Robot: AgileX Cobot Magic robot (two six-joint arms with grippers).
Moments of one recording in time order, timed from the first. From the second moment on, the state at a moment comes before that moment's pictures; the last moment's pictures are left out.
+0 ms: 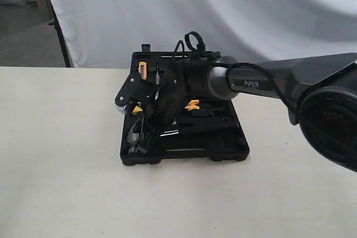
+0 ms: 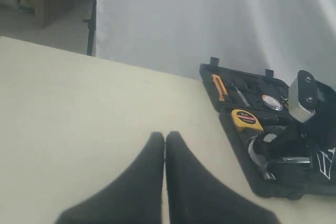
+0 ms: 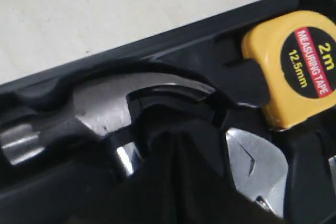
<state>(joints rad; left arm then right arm) 0.13 0.00 -0.01 0.02 0.10 -0.31 0.78 2.32 -1.73 0.14 0.56 -0.76</state>
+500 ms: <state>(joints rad) 0.13 0.00 -0.01 0.02 0.10 -0.31 0.78 2.12 -1.72 0.11 0.71 -0.63</state>
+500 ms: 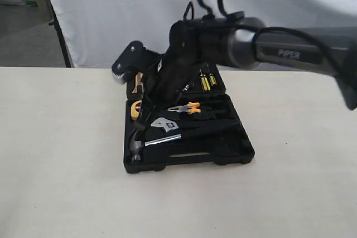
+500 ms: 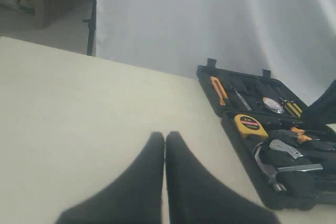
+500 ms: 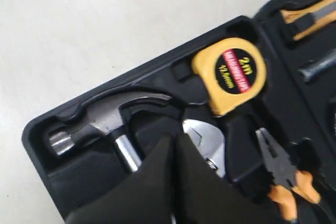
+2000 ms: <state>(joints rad) 0.13 0.00 -0.01 0.02 0.10 -0.31 0.71 2.25 -1.66 0.21 0.78 -0.49</state>
